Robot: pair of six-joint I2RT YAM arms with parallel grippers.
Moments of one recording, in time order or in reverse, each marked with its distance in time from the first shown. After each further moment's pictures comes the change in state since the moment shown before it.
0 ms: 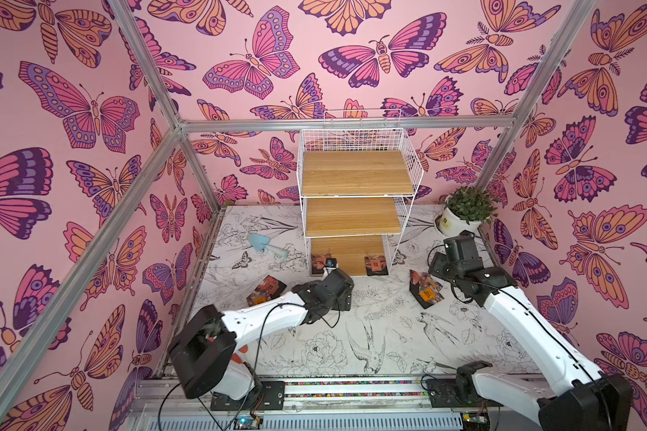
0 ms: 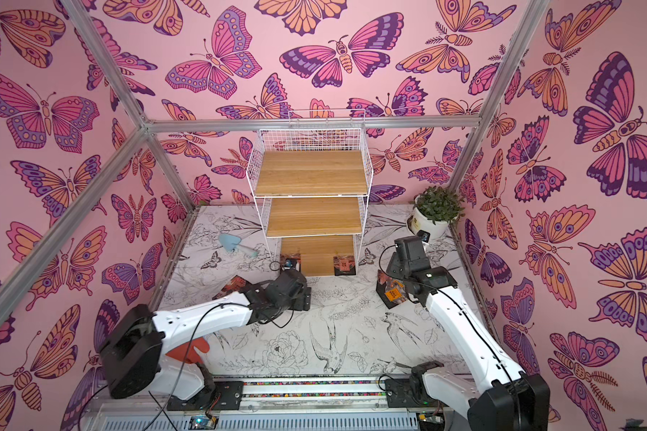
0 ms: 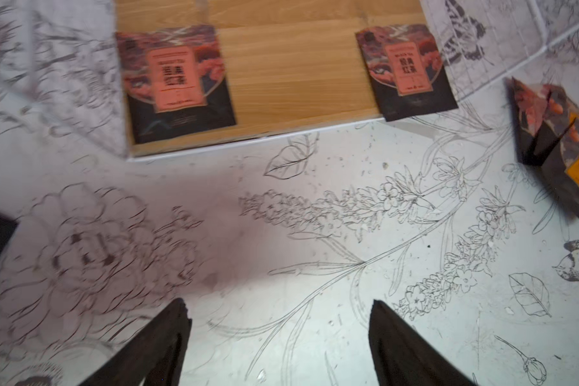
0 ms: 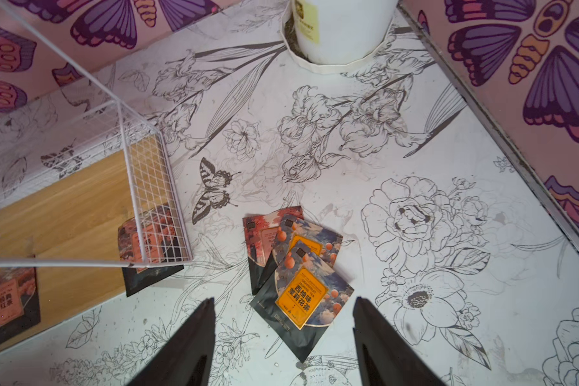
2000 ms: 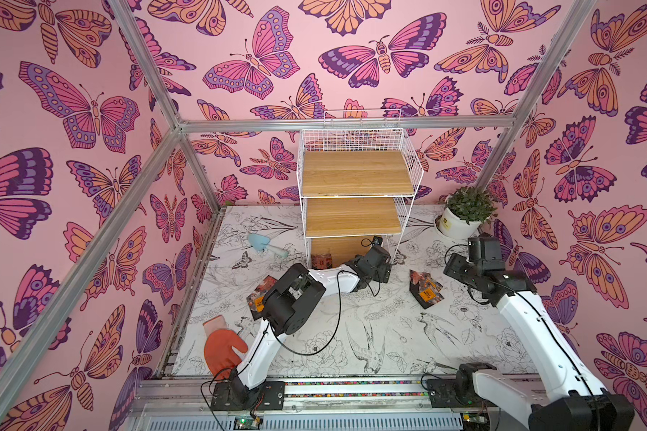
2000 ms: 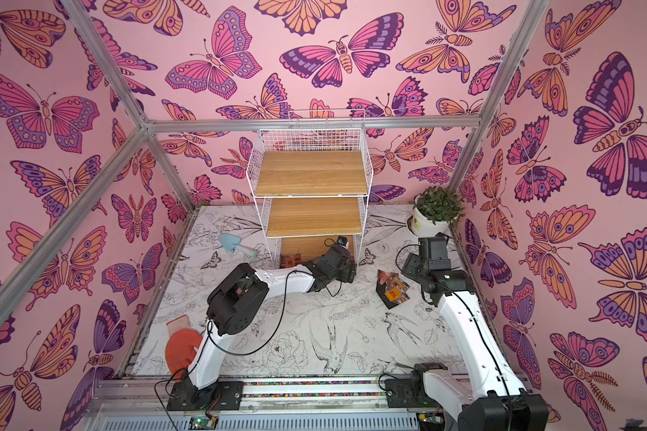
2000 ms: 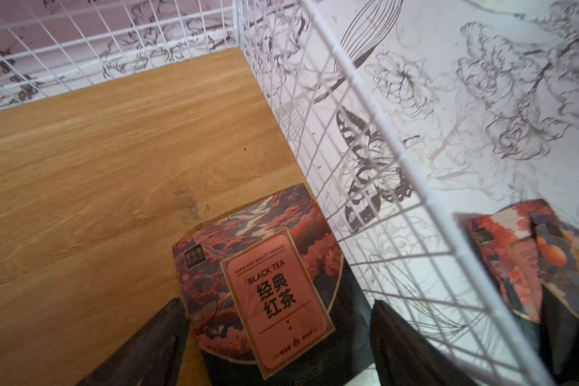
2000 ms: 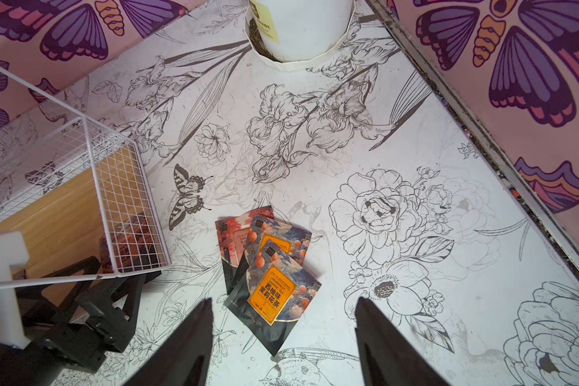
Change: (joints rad) left arm 0.047 0.678 0.558 0.307 0.065 0.261; right arm -0.190 -0.030 0.001 -0.044 -0.131 -0.085
